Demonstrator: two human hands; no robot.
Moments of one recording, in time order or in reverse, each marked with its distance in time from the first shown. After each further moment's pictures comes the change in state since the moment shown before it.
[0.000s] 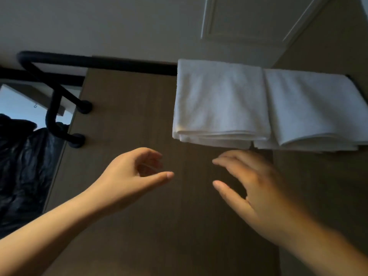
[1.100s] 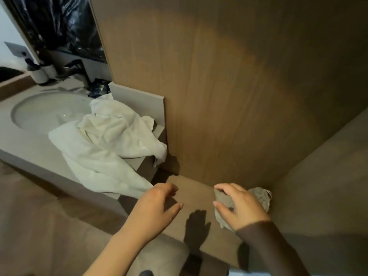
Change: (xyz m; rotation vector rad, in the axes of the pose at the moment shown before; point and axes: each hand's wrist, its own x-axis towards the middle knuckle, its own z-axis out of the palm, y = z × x) left_hand -0.443 -0.094 0.153 0.281 -0.681 -0.975; right_hand -0.393 -0.125 0.193 0.700 -1.274 0.511
